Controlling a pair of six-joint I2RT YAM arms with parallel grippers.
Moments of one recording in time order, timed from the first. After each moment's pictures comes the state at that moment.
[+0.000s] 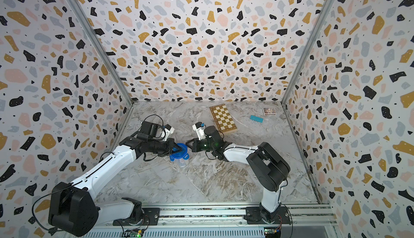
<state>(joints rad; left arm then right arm) -0.30 1.27 0.92 -0.61 0.65 -0.47 0.78 1.79 0.98 0.41 -0.51 0.65</state>
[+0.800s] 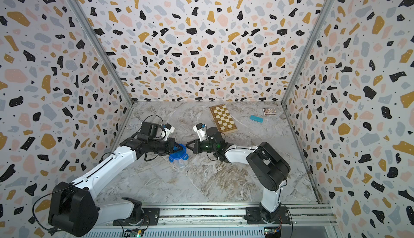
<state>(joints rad) -0.30 1.27 0.90 -0.56 0.64 -0.48 0.77 1.78 0.95 0.45 -0.57 0.64</state>
